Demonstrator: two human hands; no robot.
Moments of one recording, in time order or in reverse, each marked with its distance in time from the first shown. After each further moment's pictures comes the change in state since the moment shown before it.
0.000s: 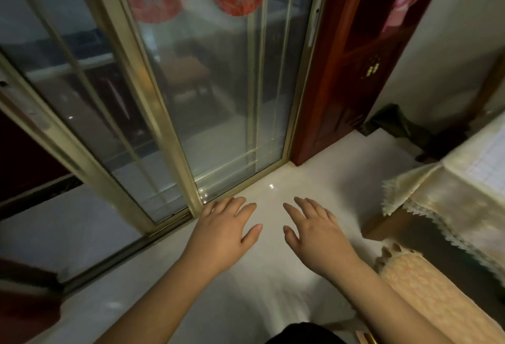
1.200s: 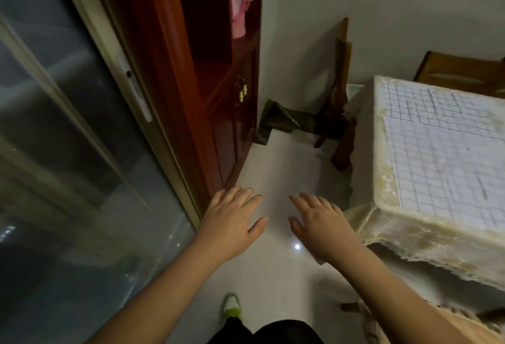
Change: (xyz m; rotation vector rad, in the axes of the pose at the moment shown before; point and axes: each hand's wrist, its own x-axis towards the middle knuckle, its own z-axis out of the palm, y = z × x) left_hand 0.615 0.111 -0.003 0.101 -0.115 0.691; right_hand 0.352 0.325 -0.126 0.128 0.097 0.631
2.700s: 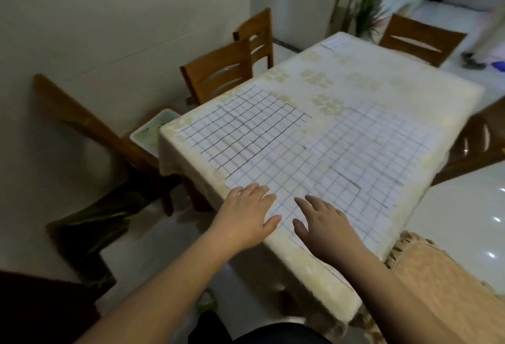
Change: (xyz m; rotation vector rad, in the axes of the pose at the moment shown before) left_hand 0.631 0.233 -0.004 0.112 -0.199 1.175; right_hand 0.254 0.352 -0.102 0.347 0.150 1.142
